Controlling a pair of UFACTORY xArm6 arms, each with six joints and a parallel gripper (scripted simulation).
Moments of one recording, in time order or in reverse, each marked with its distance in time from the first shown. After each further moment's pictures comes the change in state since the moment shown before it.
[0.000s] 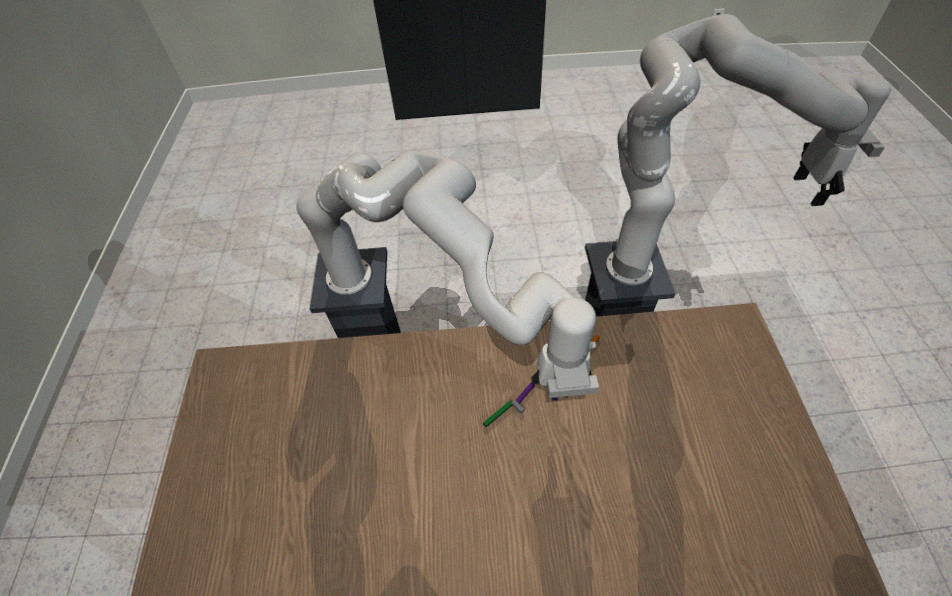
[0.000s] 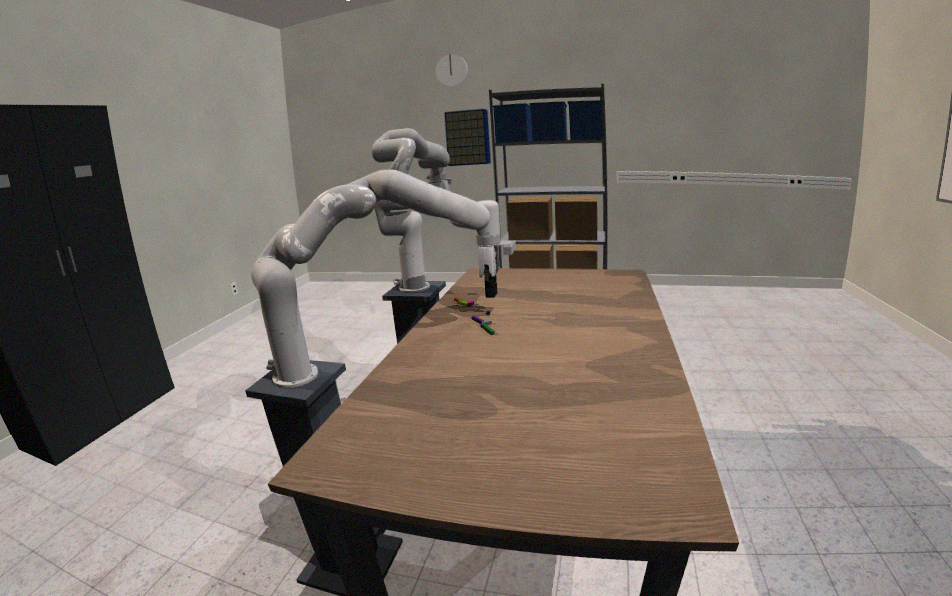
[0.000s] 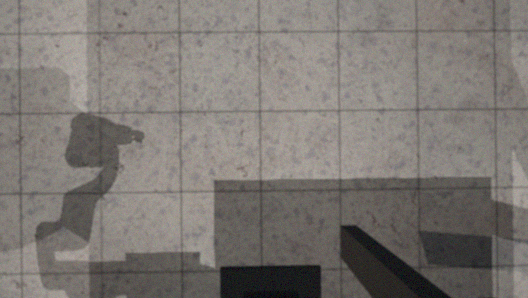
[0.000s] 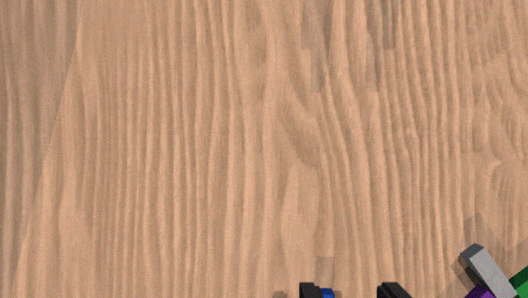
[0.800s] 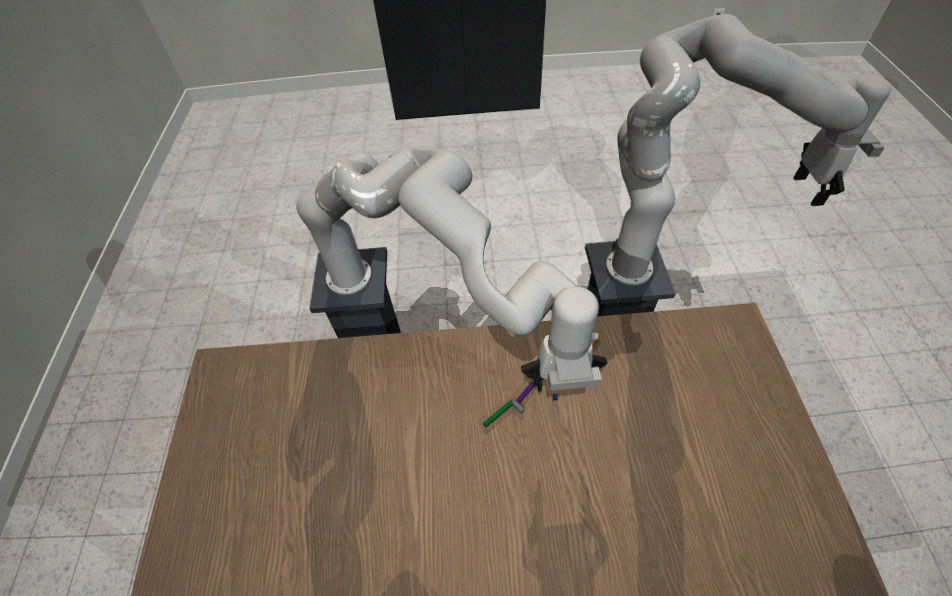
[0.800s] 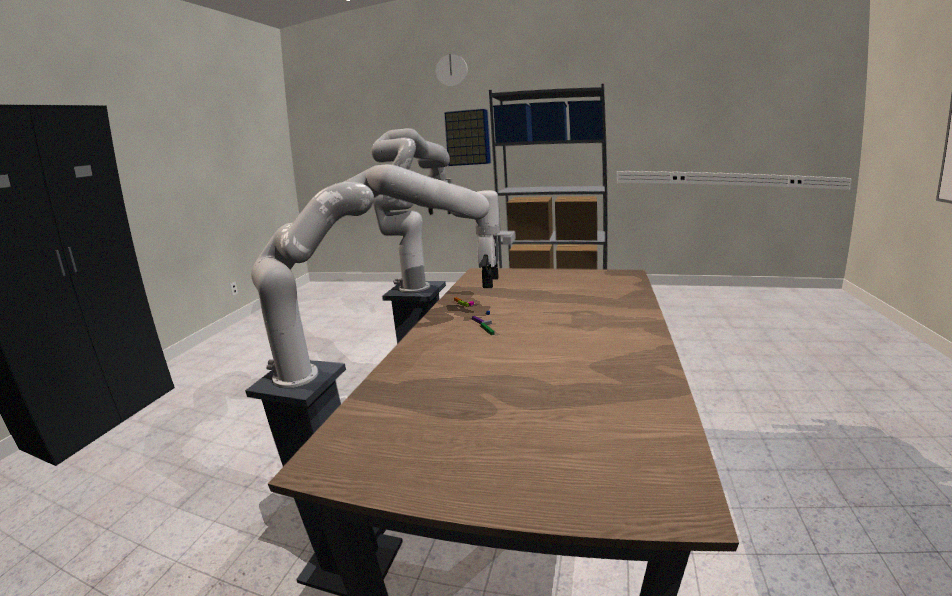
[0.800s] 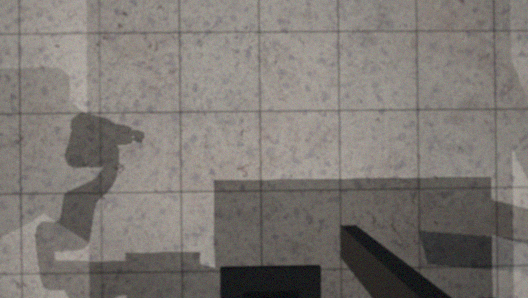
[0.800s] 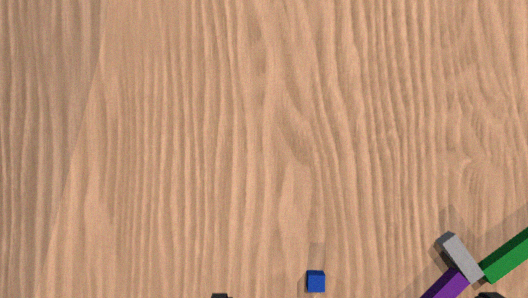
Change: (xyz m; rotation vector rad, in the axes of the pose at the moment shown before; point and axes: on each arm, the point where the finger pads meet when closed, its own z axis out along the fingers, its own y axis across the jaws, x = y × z) left arm 0.000 0.000 0.000 0.000 0.000 0.000; right arm 0.000 0.000 -0.031 0.000 0.000 0.000
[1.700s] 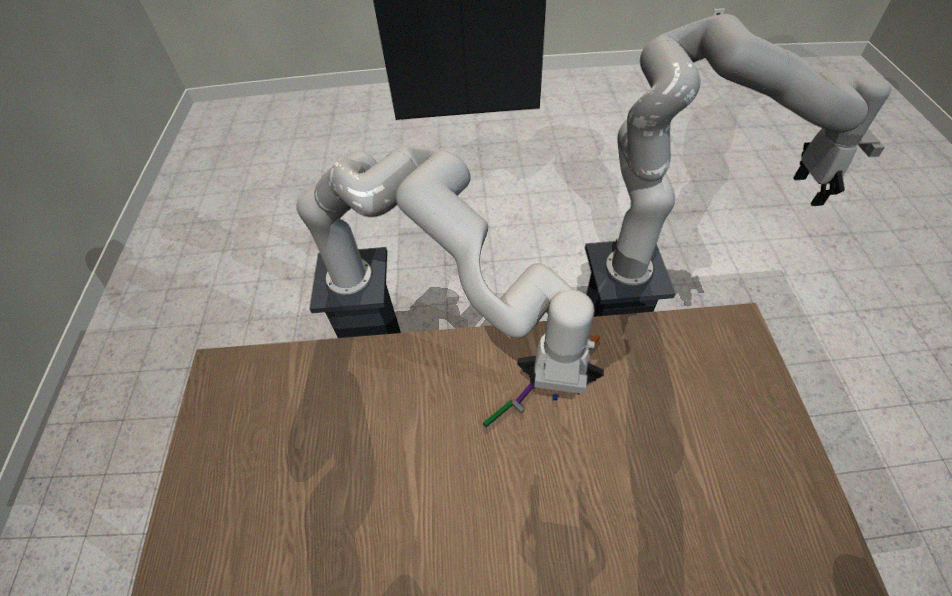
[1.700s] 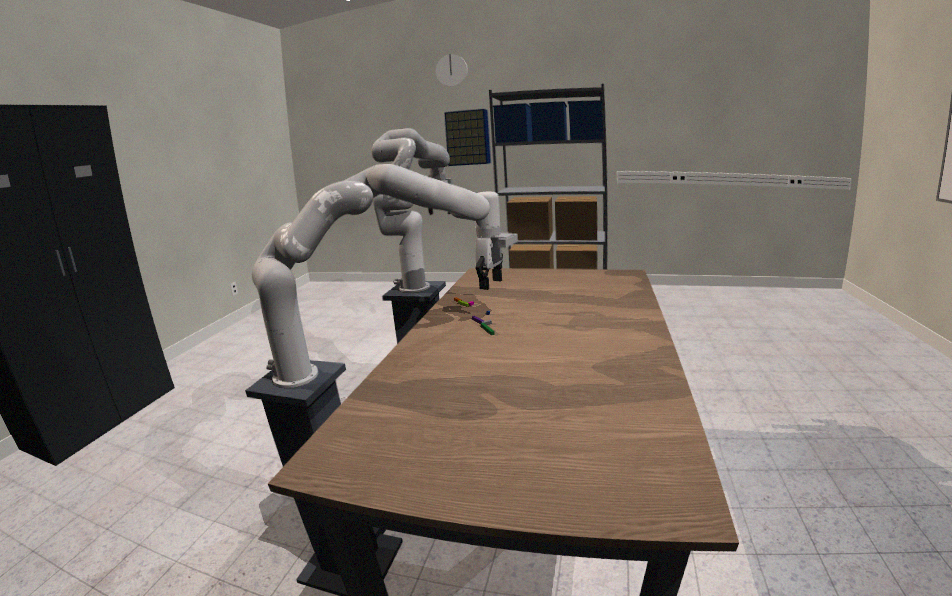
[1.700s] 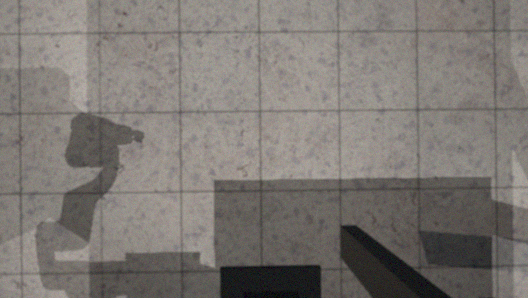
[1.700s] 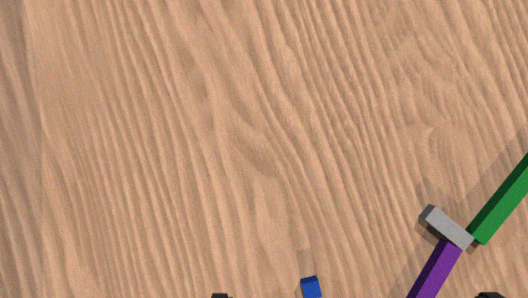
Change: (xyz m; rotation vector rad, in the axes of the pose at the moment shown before) left arm 0.000 0.000 0.000 0.000 0.000 0.000; right arm 0.002 0.008 0.003 0.000 -0.005 0.262
